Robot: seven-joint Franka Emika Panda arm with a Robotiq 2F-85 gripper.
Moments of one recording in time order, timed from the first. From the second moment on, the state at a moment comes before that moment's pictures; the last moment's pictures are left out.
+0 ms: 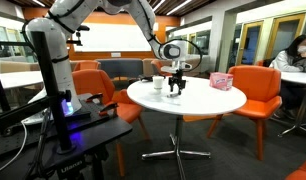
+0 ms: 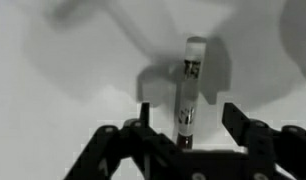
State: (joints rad) arm -0.19 0.76 -0.11 -1.70 0.05 2.39 -0.19
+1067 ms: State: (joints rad) arm -0.18 0.74 -0.08 -1.66 0.05 2.45 -0.19
